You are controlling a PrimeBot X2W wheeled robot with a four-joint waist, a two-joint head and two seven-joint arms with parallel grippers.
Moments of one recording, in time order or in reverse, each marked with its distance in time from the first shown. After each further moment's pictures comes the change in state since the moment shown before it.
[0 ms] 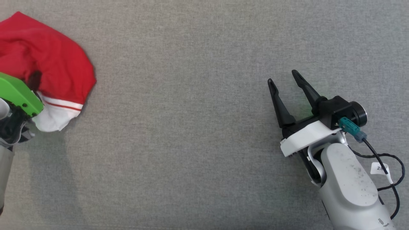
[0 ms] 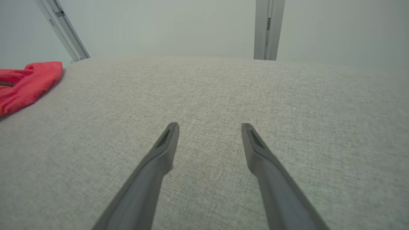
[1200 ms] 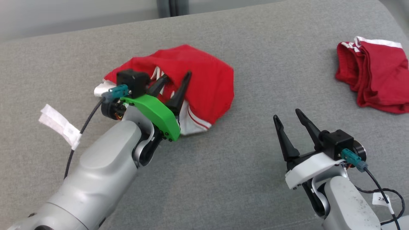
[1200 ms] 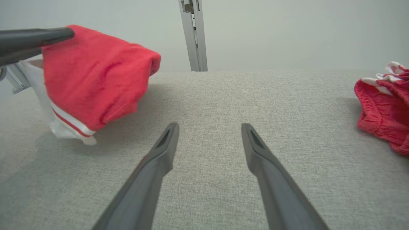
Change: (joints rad) left arm 0.016 -0.323 -0.416 -0.199 0.142 0.011 -0.462; right arm 0.165 -0.001 -0.013 0.008 0.061 0.000 0.000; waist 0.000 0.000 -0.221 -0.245
